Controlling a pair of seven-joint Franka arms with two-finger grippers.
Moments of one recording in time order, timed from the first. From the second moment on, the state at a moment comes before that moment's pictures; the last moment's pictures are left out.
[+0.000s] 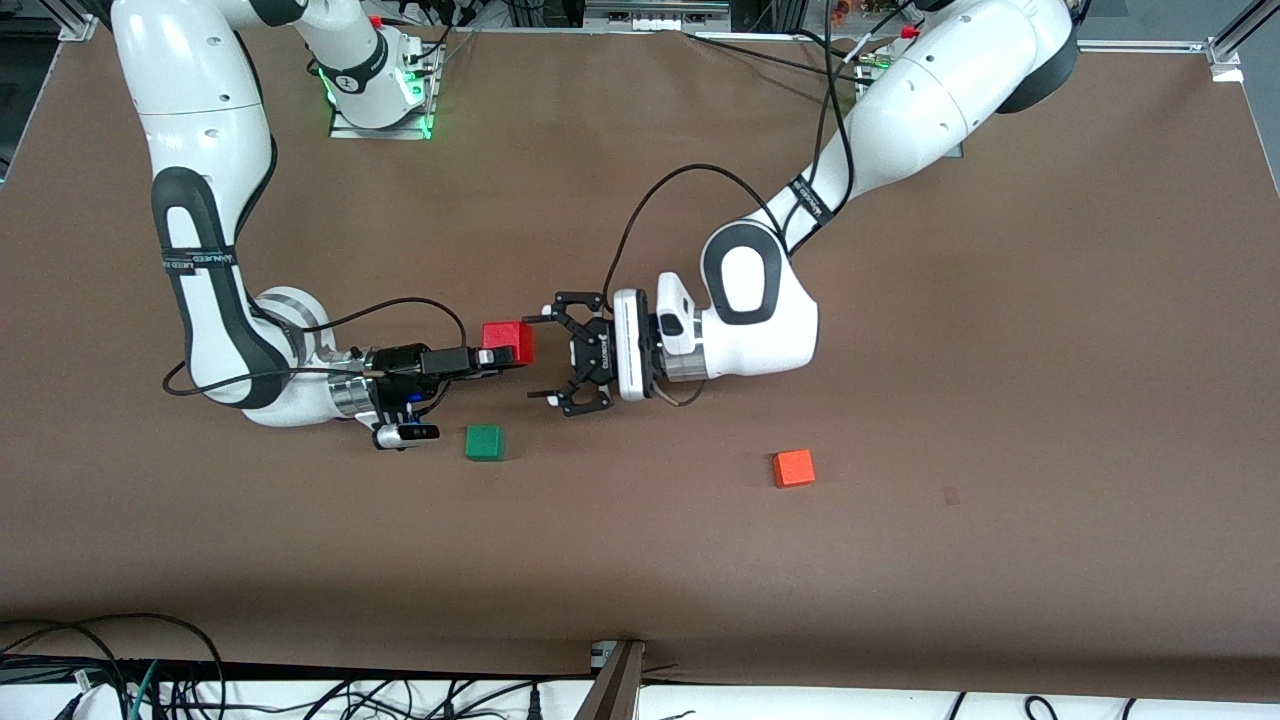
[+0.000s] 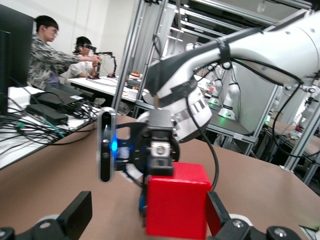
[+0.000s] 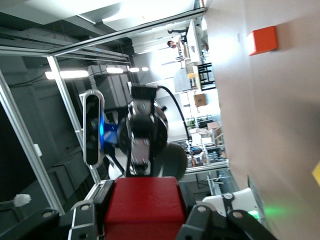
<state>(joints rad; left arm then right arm) -0.23 0.93 -0.64 -1.26 -1.38 2.52 1.81 0.22 0.74 -0.12 -1.63 1.68 1.44 -0.59</state>
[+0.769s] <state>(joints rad) -0.10 0.91 -0.63 -1.26 -1.00 2.40 1.33 0.22 0.71 -0.22 -1.42 1.15 1.57 -0.59</state>
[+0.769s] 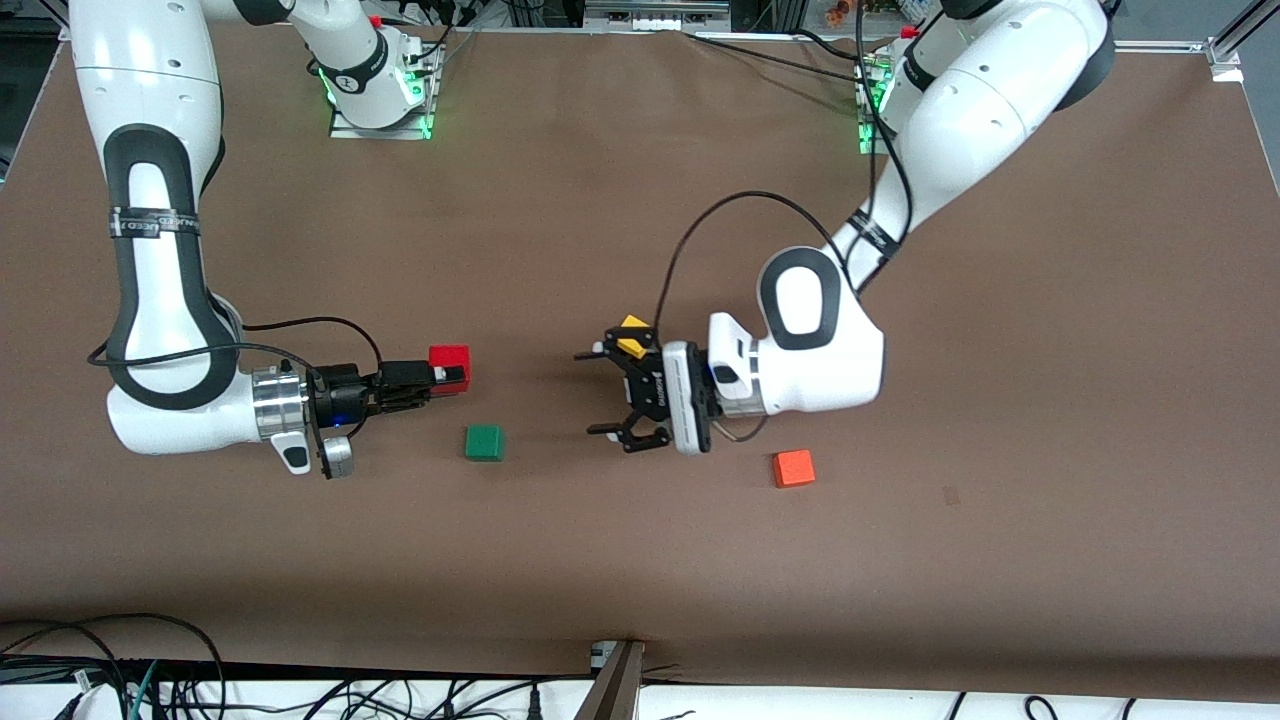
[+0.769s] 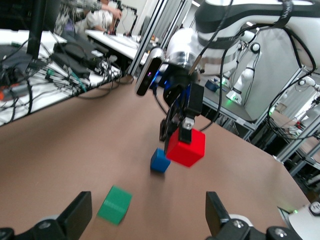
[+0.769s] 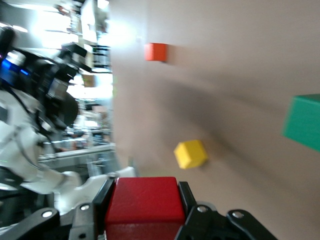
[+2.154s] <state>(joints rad) 0.21 0.57 -0.55 -1.25 0.09 1.55 0.00 0.29 0.67 -0.26 -1.37 0.16 1.73 -0.23</state>
